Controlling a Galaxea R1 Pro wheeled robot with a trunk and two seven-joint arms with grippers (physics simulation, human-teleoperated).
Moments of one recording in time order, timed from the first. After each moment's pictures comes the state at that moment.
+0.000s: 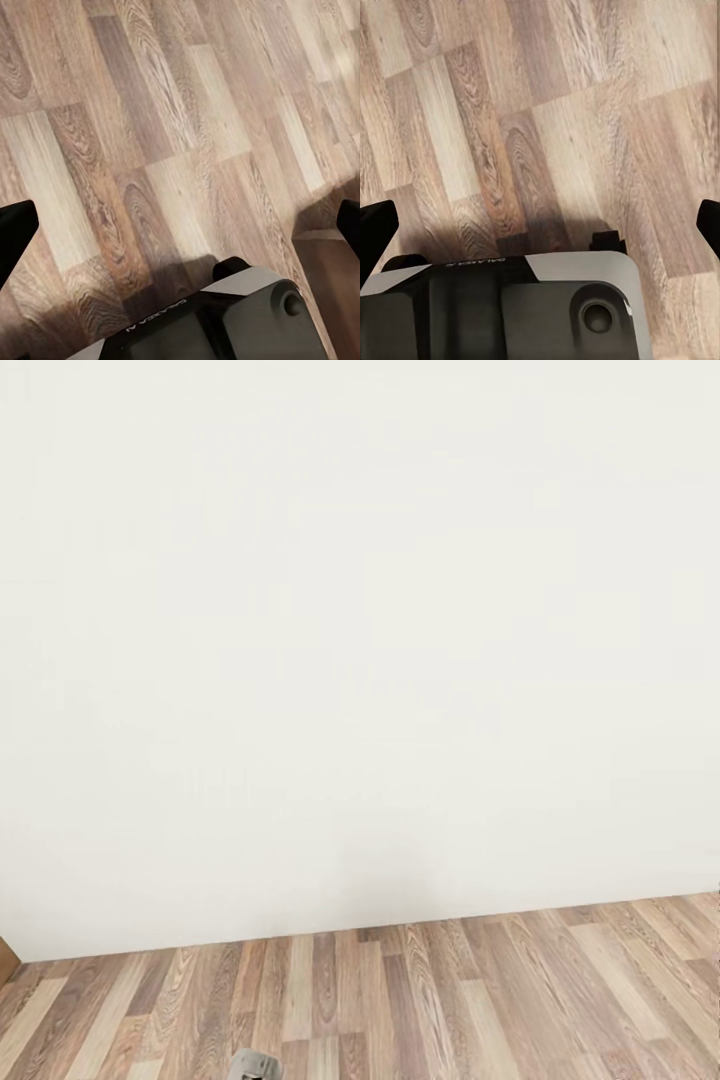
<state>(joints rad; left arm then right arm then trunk) -0.46 0.04 0.00 -0.02 0.00 -0.17 -0.60 -0.30 -0.14 -0.45 -0.13 0.17 0.02 0.37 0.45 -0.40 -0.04</state>
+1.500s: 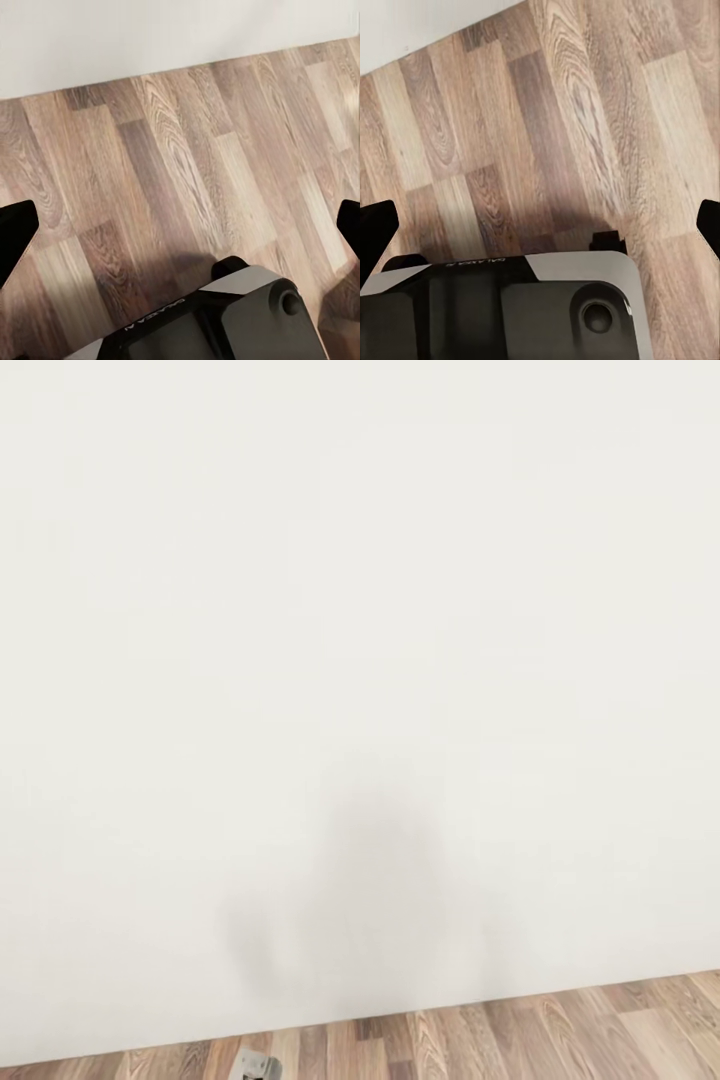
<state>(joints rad) -0.46 0.04 0.00 -0.02 0.00 -0.16 -0.60 -0.30 -0.14 -0.45 -0.13 0.17 0.02 0.37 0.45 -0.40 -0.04</state>
